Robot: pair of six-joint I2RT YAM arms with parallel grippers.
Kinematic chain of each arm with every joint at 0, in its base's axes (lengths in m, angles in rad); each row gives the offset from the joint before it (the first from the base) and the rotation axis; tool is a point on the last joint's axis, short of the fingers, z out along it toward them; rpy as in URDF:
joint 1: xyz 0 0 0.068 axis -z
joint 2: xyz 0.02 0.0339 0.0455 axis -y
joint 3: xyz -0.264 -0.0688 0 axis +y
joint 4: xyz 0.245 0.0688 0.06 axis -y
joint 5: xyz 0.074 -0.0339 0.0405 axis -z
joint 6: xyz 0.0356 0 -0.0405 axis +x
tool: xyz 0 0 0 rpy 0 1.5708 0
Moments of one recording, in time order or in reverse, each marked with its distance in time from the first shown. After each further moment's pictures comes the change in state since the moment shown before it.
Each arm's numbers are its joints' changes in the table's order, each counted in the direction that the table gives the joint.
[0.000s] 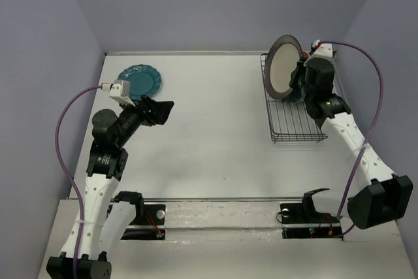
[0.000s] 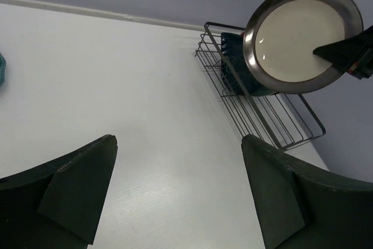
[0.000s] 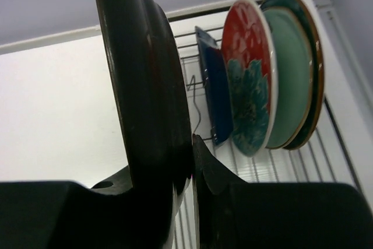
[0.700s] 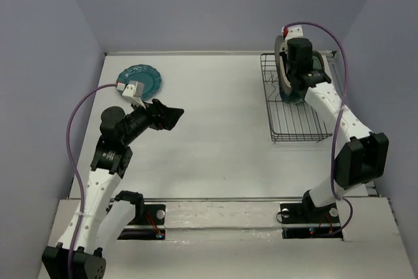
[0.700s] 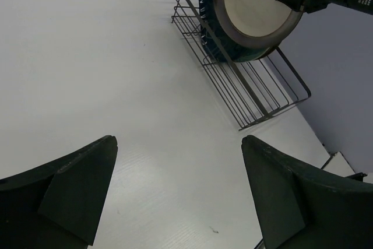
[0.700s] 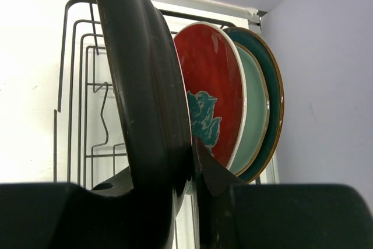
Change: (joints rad) left arm 0.069 -0.033 0.014 -0.012 0.076 0.031; right arm -0.020 -0.349 -0.322 -0.126 0.210 -0.460
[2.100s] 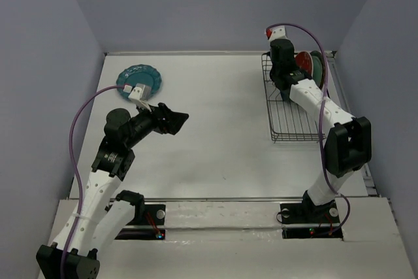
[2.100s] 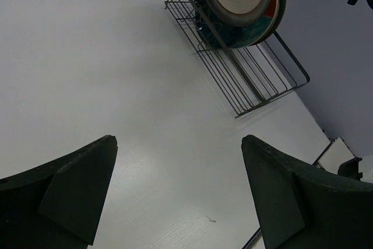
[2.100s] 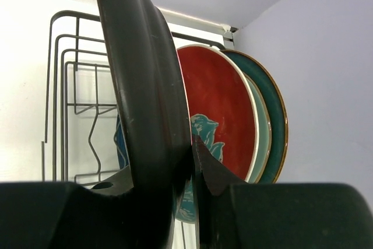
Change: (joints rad) left arm 0.098 0.016 0.000 -0.043 -0.052 0.028; right arm -0.074 -0.143 -0.023 0.174 0.192 -0.151
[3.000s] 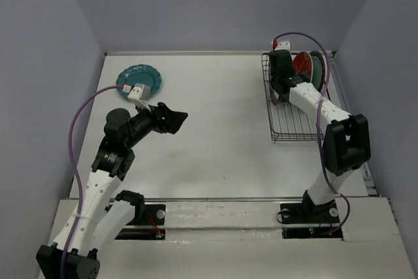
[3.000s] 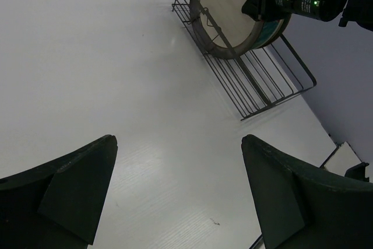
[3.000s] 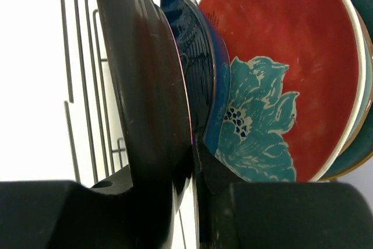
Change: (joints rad) left arm 0.000 0.000 0.000 -0.002 -0.025 0.006; right arm 0.017 -0.016 0.077 -0.118 -0.086 0.317
